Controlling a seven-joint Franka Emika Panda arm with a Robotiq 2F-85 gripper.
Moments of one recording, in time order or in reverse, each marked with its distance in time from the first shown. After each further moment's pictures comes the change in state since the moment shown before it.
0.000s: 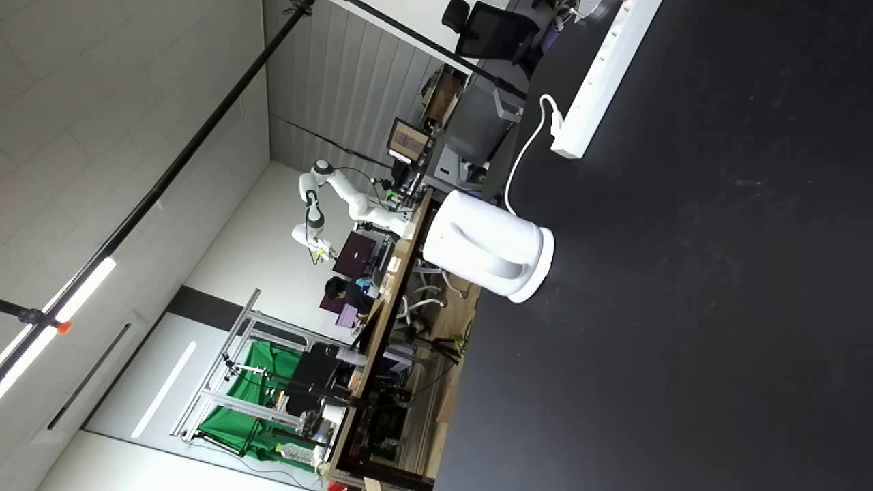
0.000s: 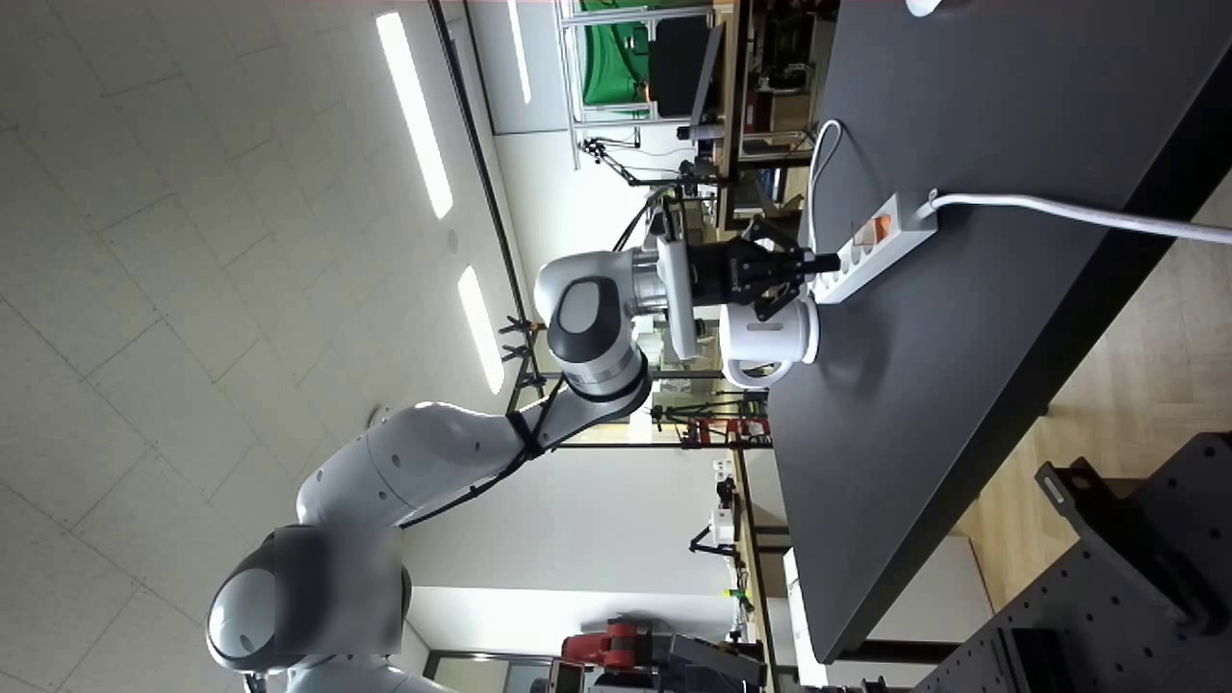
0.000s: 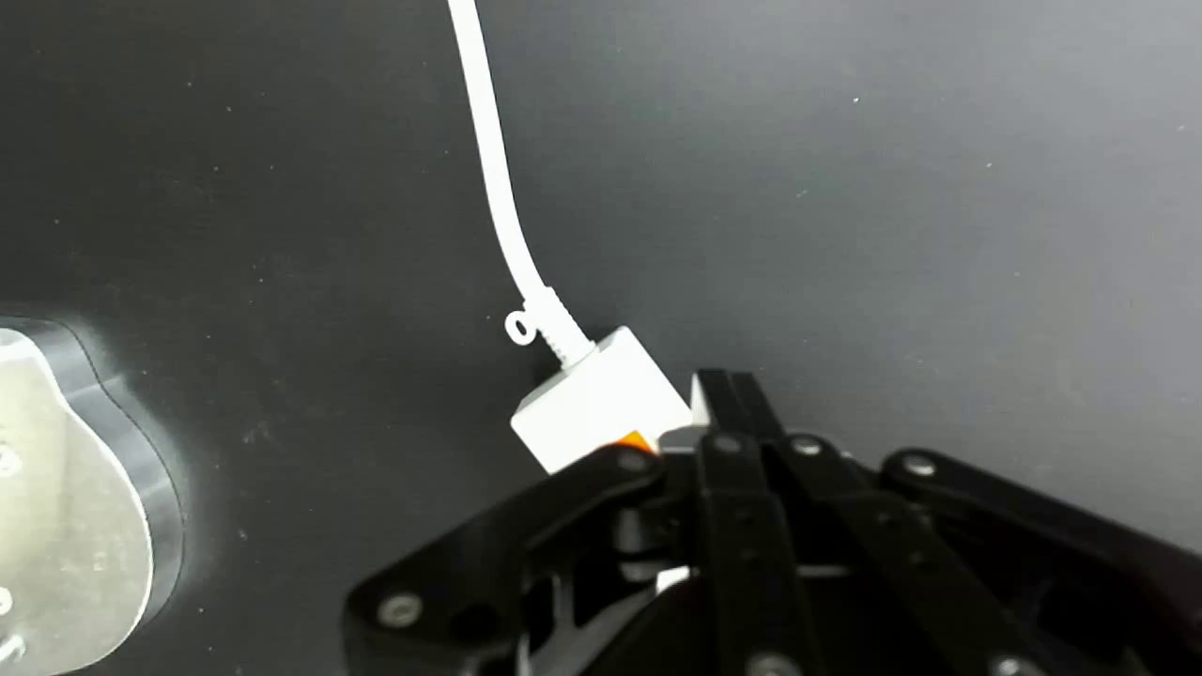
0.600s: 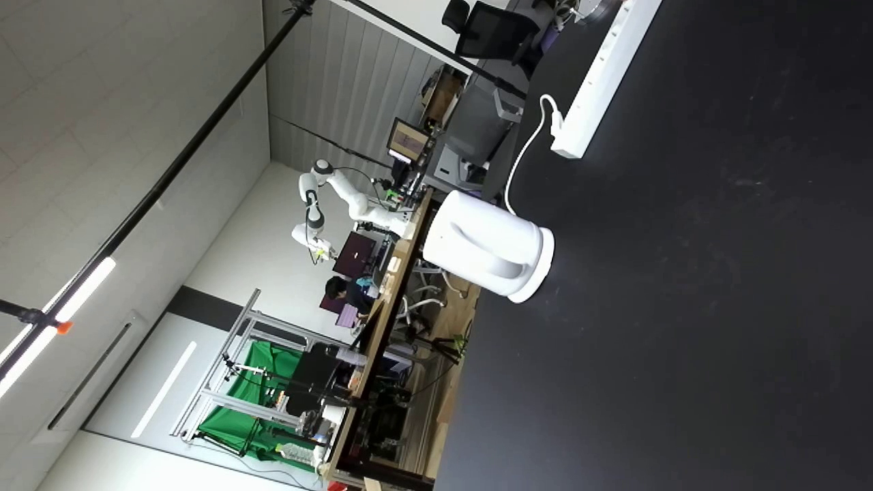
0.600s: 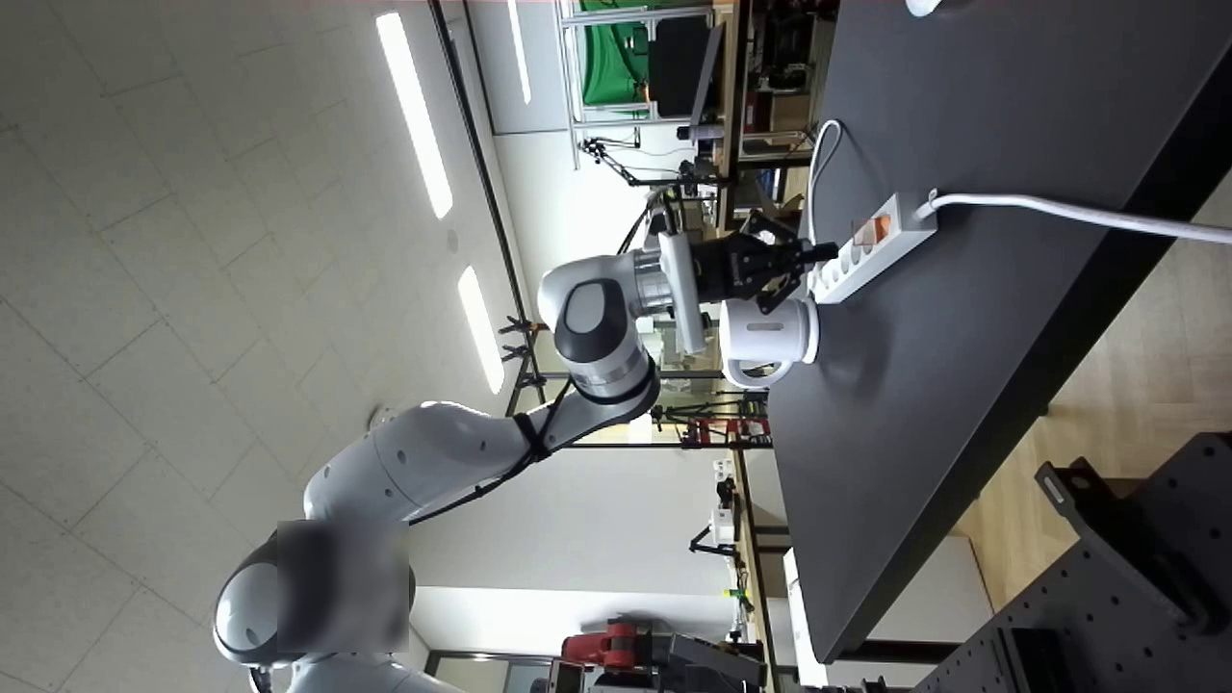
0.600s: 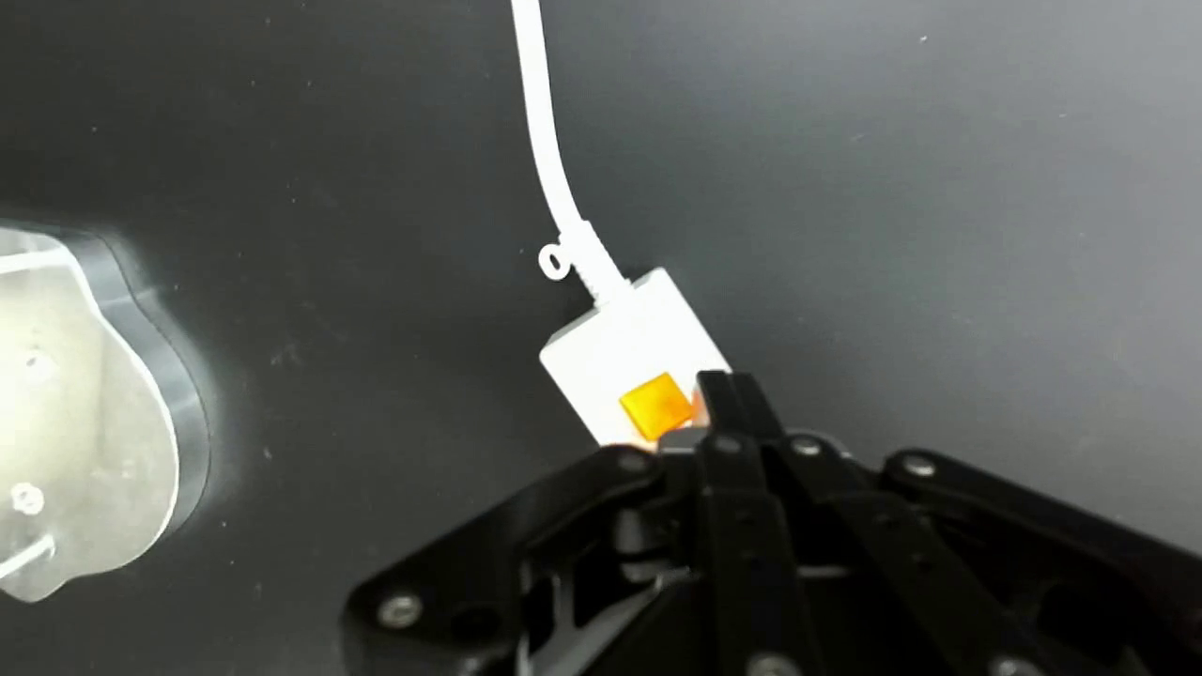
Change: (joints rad) arm 0.020 0.017 -0.015 -0.005 -0.043 0.099 -0.005
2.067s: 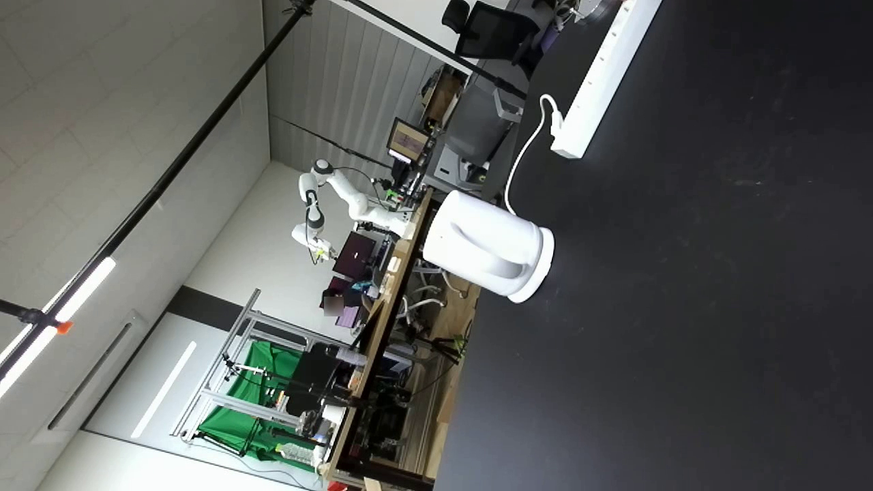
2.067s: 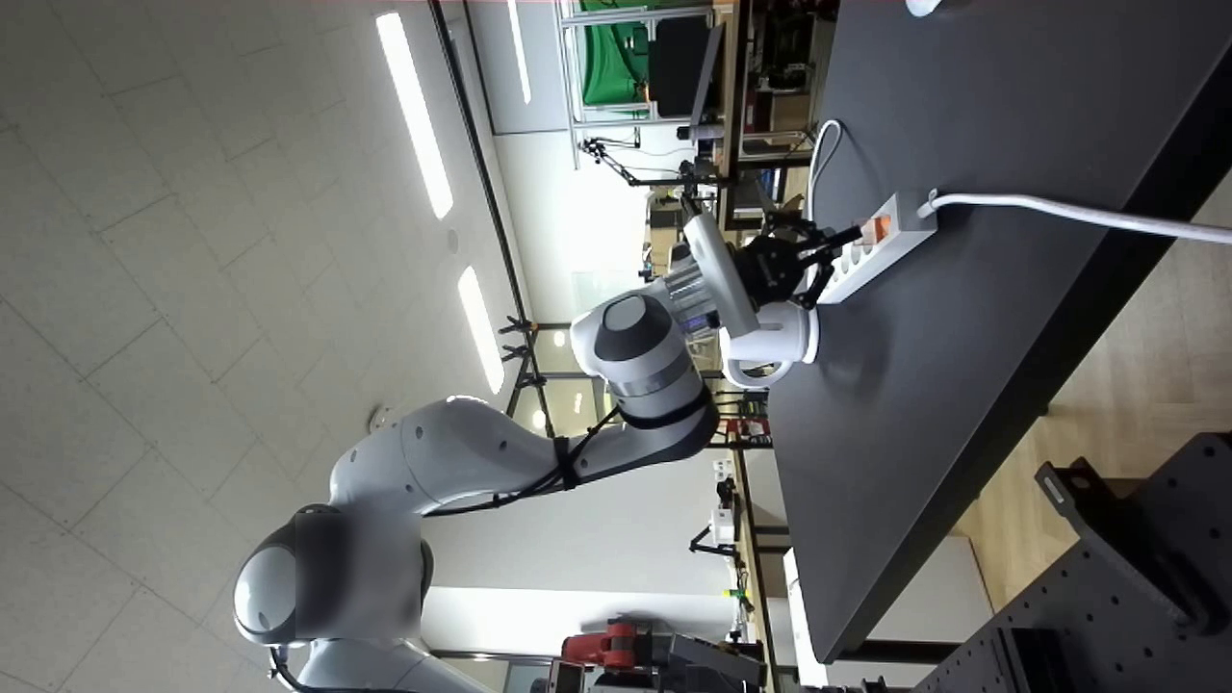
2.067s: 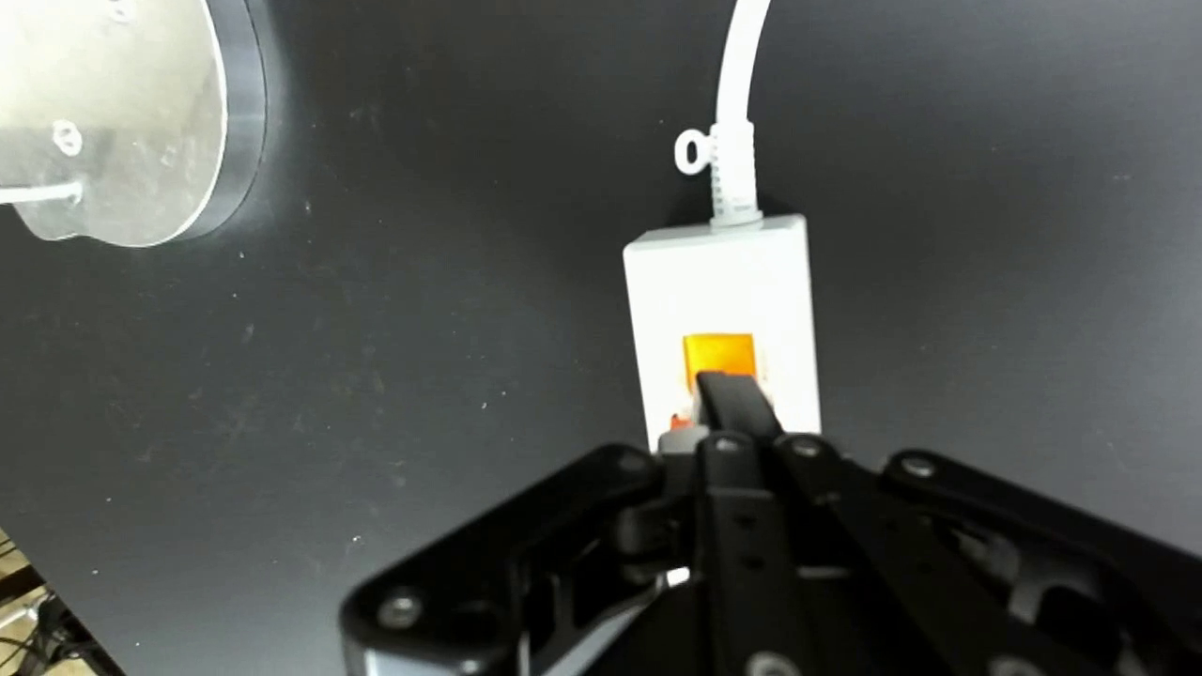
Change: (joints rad) arm 0.059 0.079 -0.139 -0.097 -0.460 0.448 -0.002
